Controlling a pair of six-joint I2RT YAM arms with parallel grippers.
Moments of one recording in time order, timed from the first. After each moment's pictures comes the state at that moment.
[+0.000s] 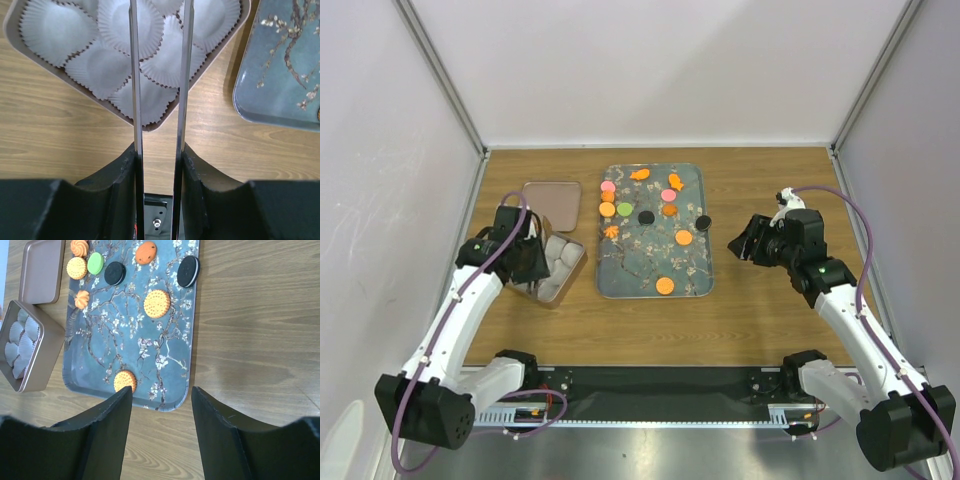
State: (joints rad) left arm -0.18 1.04 0.98 -1.00 -0.11 -0.39; right arm 0.24 0.94 0.77 -0.39 -0.22 0.47
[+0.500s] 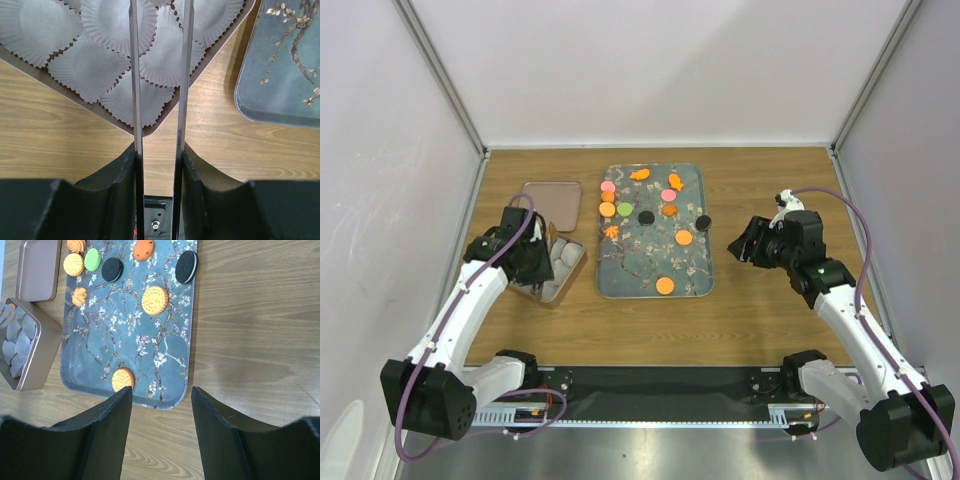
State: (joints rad) left arm -0.18 1.09 0.94 -0.96 -0.07 -0.38; right arm 0.24 0.94 0.75 -0.38 -0.22 0.47
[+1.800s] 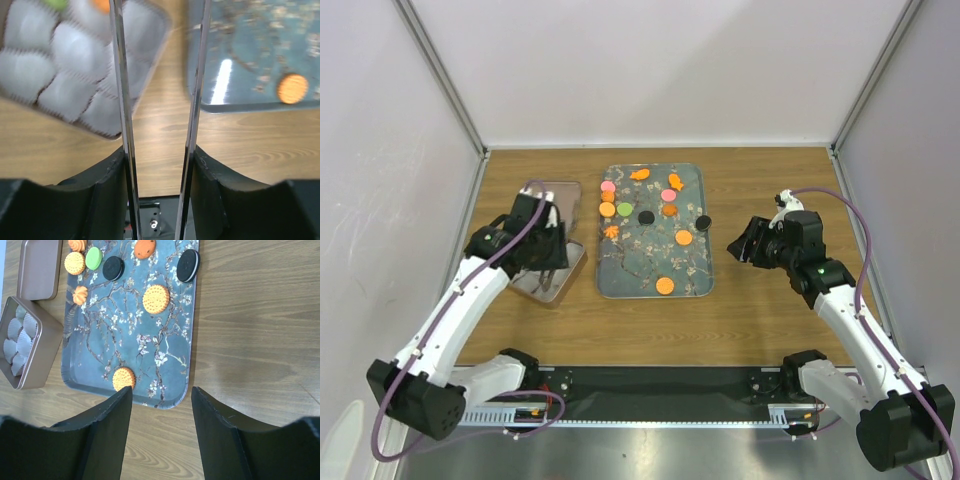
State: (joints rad) left arm -0.34 1.09 1.10 -1.01 -0.12 -0.38; right arm 0.24 0.94 0.75 -0.38 -0.23 0.47
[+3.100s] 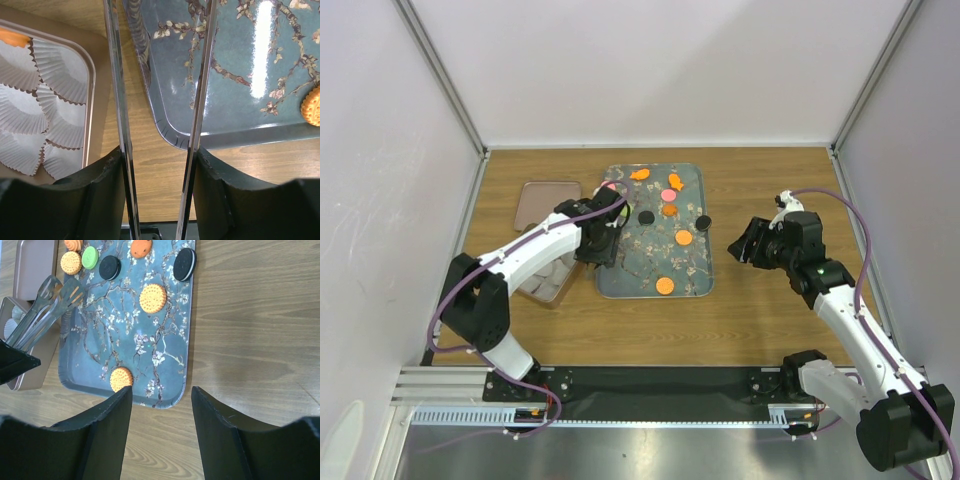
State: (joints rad) left arm -0.59 1.61 1.25 -0.89 -0.21 -0.36; right arm 0.24 0.94 0.74 -0.38 -0.22 0.47
